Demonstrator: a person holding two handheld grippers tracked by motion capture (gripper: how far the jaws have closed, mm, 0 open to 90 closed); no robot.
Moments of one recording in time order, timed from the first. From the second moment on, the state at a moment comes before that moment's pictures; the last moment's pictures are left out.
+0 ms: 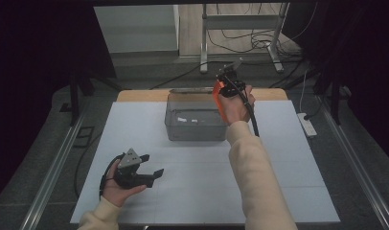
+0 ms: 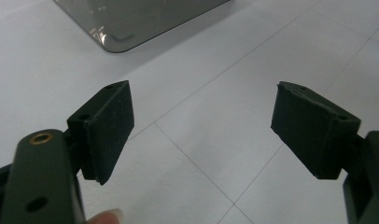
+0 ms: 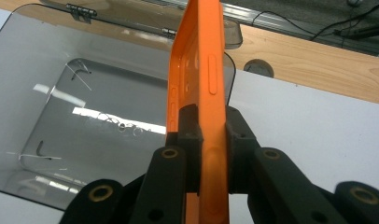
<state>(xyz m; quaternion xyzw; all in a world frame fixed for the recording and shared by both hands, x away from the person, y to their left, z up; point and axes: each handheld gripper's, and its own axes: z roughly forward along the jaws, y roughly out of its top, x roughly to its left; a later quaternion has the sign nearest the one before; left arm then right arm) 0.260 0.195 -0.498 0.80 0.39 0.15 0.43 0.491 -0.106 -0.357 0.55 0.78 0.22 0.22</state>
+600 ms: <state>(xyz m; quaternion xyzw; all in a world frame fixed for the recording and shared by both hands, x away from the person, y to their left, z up) 0.259 0.195 -0.498 0.80 0.39 0.15 0.43 0.496 -0.102 -0.366 0.56 0.77 0.22 0.23</state>
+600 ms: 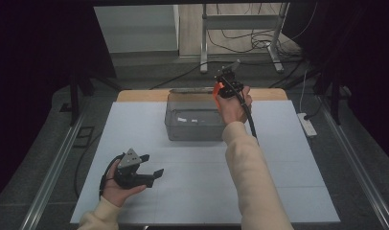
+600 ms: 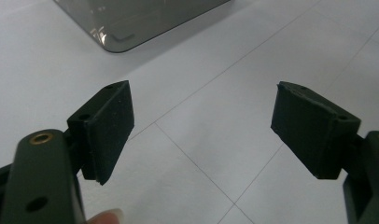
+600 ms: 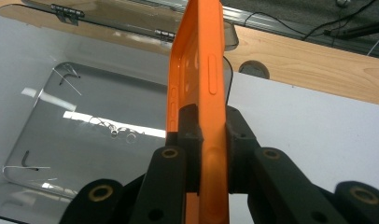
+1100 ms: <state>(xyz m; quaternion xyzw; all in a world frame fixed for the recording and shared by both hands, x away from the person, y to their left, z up) 0.259 0.195 -0.498 0.80 0.39 0.15 0.43 0.498 -0.096 -0.376 0.56 0.77 0.22 0.23</state>
